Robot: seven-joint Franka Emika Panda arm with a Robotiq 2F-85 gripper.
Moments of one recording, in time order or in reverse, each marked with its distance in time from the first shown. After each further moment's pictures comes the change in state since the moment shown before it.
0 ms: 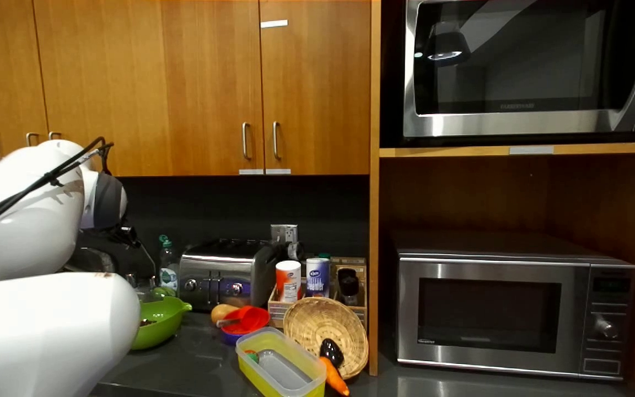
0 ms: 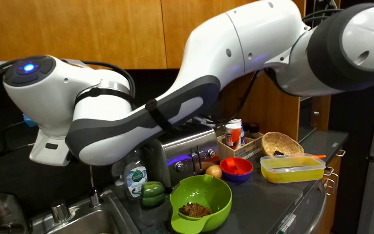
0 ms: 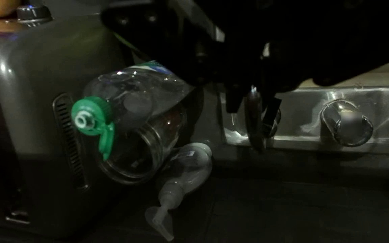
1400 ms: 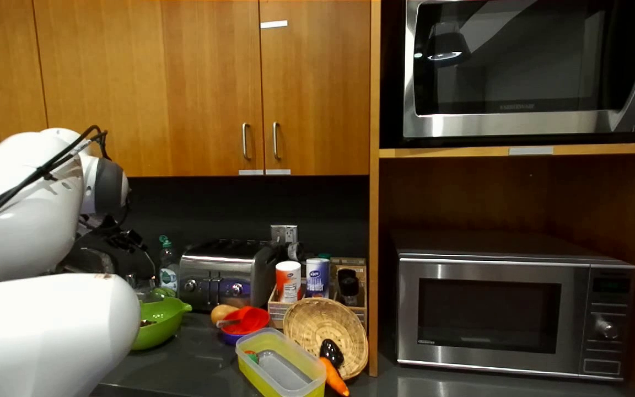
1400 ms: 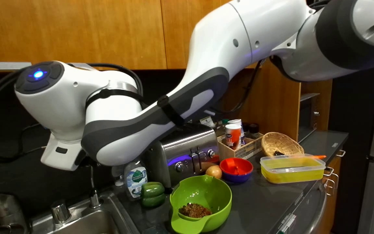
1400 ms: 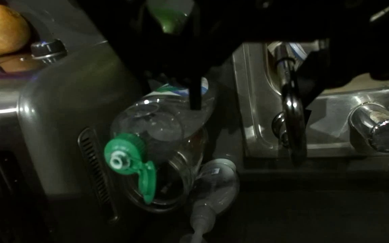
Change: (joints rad) arm -0.016 -0.096 -0.006 -0.178 -0.016 -0.005 0.153
